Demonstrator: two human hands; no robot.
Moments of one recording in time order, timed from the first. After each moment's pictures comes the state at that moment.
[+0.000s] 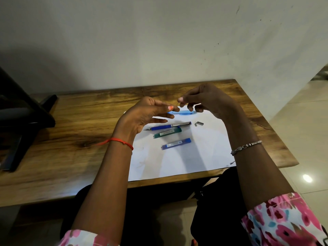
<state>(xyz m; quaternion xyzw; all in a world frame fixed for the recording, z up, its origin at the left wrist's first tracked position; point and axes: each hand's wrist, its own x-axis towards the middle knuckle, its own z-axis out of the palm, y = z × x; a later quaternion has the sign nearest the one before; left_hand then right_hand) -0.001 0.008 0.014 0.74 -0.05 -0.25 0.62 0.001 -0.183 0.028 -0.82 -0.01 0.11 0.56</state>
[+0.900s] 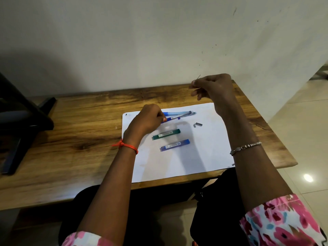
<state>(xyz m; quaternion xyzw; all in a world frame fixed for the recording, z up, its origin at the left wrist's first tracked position) 0.004 -0.005 -0.007 0.95 -0.12 -0.09 0.27 0.004 -0.190 0.029 -0.73 0.06 -0.12 0.67</state>
